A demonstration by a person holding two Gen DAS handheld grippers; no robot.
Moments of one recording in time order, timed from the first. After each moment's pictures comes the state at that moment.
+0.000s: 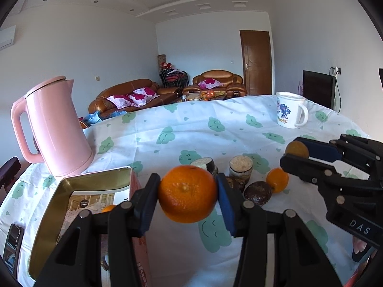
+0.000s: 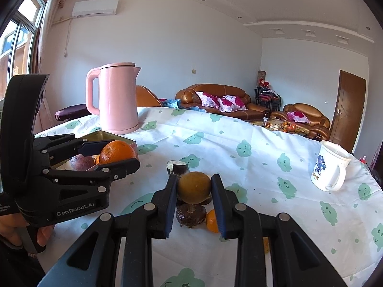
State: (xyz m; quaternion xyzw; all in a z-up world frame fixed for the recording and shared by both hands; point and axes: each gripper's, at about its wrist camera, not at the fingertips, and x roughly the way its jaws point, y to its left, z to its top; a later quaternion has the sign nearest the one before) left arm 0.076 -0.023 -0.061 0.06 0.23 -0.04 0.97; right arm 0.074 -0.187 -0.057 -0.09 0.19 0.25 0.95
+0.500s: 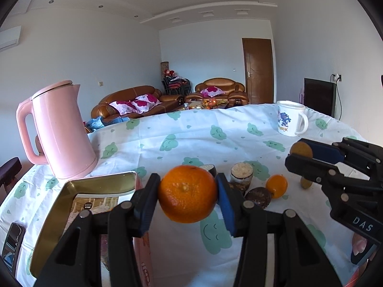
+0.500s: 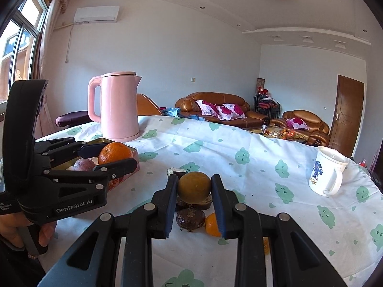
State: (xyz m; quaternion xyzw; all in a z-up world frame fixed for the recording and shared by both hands) left arm 0.068 -0.019 -0.056 0.05 0.21 -0.04 0.98; right arm 0.065 -0.192 -0.053 -0.09 0.16 0.25 0.95
